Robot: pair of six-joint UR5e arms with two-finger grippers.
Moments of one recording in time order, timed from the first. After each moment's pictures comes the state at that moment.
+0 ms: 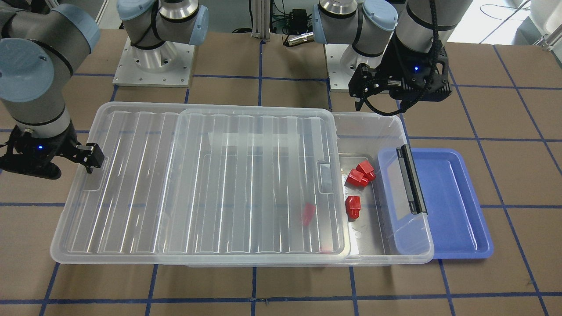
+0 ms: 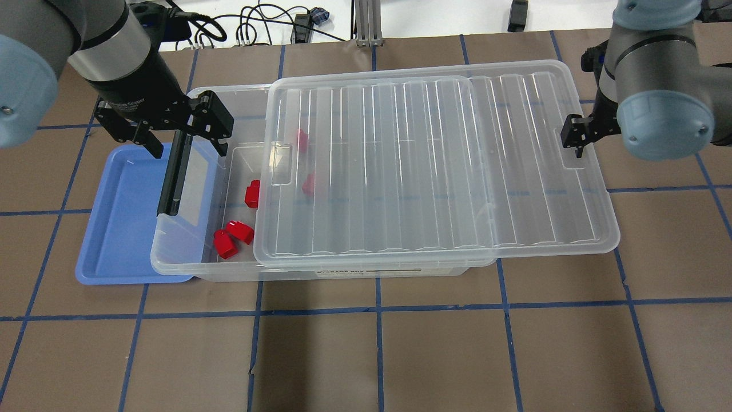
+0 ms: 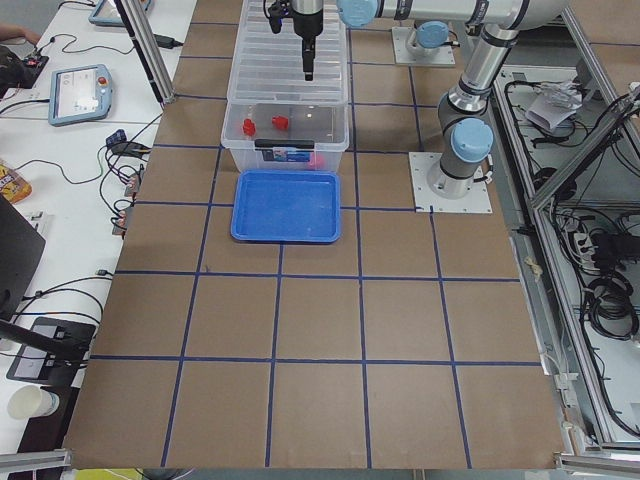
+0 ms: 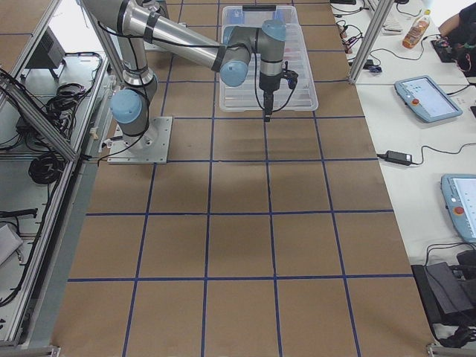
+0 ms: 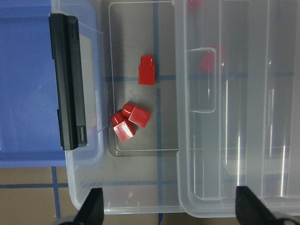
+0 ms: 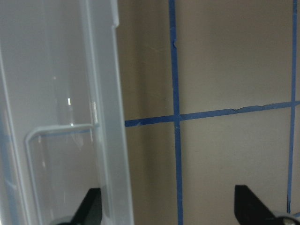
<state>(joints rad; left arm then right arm) -1.56 -1.55 -1.58 -1.61 1.57 0.02 1.38 -1.43 1.81 -2.00 -1.85 -0.12</state>
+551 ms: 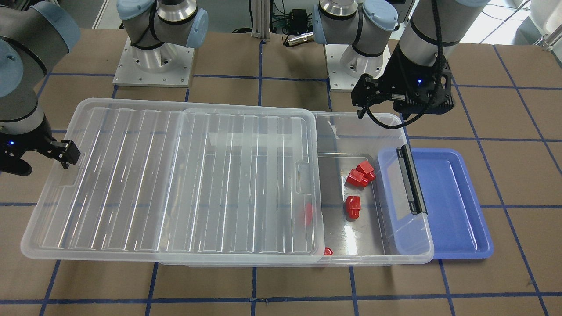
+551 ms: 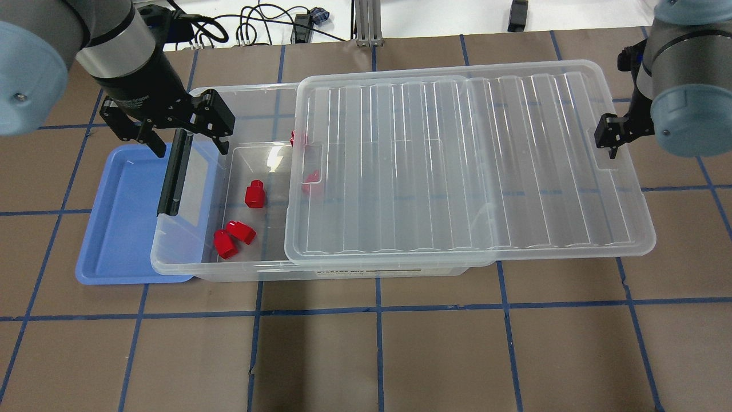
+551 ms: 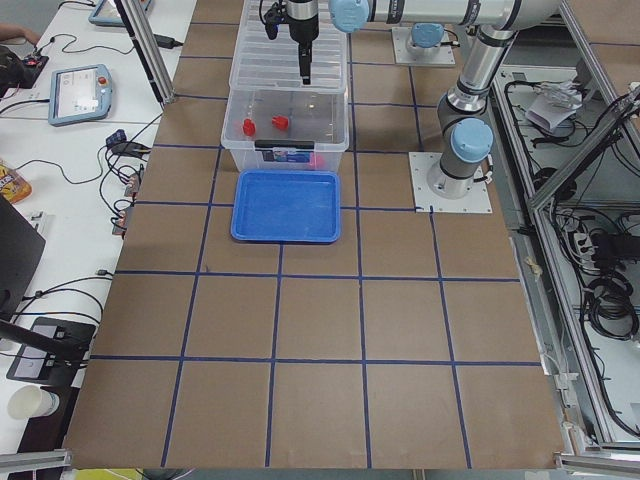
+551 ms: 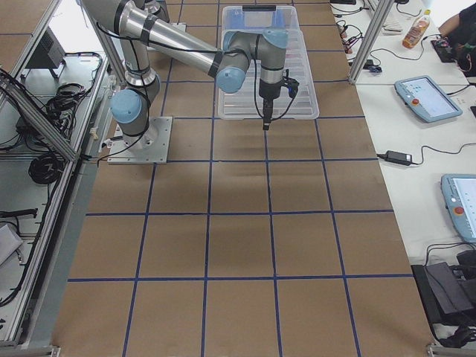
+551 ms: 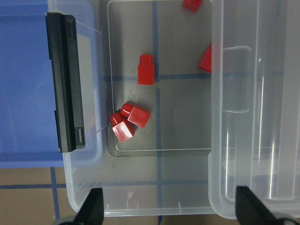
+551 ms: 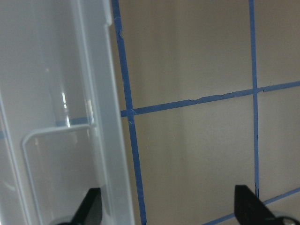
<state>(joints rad) -1.54 -1.60 -1.56 -1.62 1.56 0.02 1.31 -1.44 1.81 -1.99 -1.90 -0.15</state>
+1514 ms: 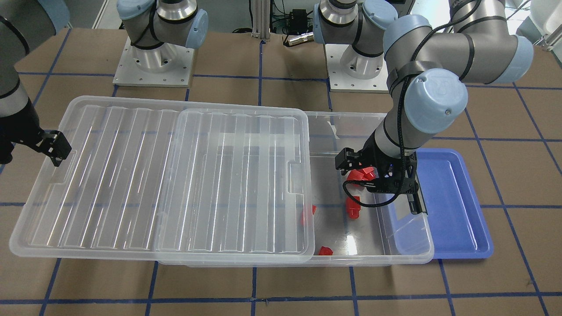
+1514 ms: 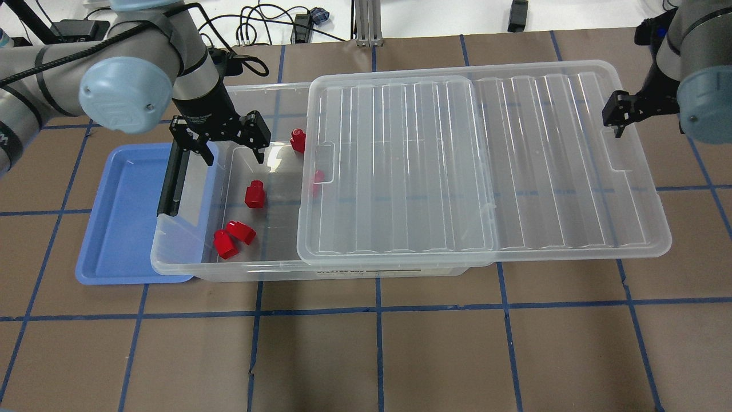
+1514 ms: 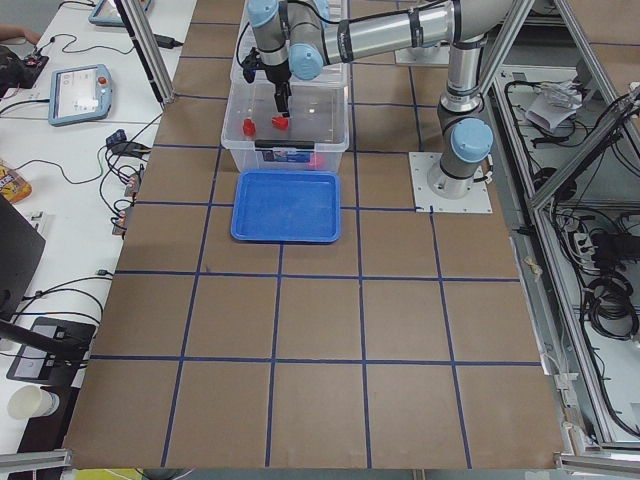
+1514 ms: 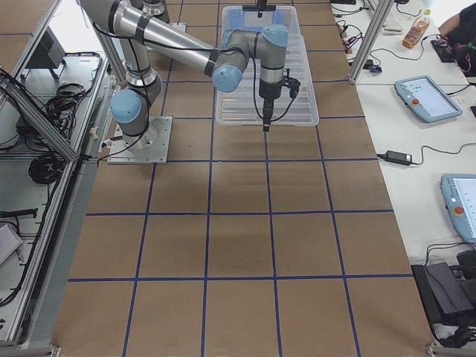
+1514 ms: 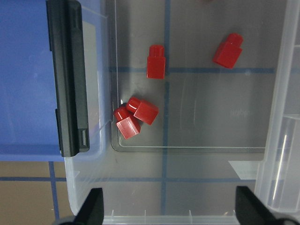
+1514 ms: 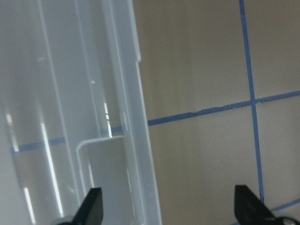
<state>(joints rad) -1.57 -1.84 -1.61 -1.41 1.55 0.02 1.32 -1.50 1.74 -1.96 -1.79 -0.15</state>
